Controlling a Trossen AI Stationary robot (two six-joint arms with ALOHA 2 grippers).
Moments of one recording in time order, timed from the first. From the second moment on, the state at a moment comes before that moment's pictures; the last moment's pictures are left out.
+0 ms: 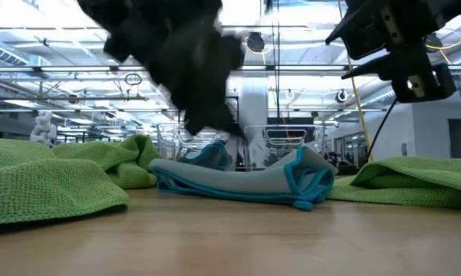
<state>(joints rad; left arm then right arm) -0.17 1.83 1.02 0.09 0.08 -0.36 0.44 1.25 0.59 0.11 0.21 1.58</state>
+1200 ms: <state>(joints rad) -0.14 1.78 1.02 0.04 0.22 -0.31 0.50 1.31 0.54 0.28 0.35 1.89</state>
